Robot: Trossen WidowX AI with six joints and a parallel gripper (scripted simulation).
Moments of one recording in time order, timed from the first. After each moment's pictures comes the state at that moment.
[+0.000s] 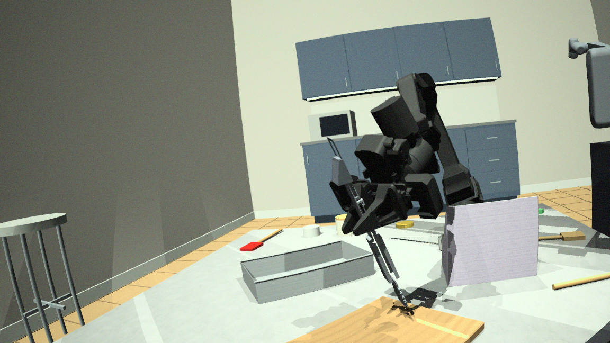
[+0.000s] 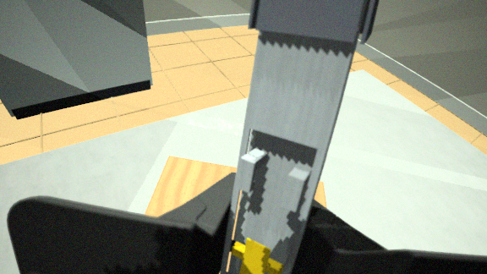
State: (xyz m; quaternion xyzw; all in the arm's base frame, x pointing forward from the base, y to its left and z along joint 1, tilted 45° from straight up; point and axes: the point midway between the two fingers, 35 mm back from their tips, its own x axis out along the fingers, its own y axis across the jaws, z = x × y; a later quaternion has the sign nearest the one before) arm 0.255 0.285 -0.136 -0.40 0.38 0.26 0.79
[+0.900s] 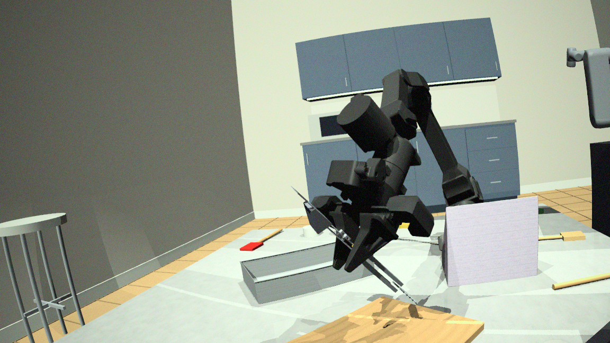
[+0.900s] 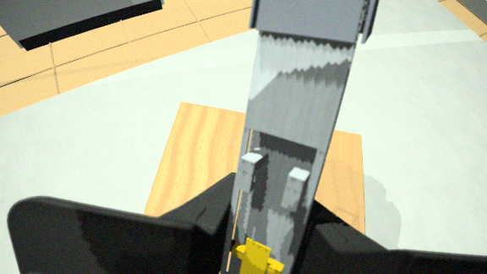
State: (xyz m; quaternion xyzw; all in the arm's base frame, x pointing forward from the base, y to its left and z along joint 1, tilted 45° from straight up) arm 0.271 0.287 -0.183 -0.43 0.51 0.21 0.72
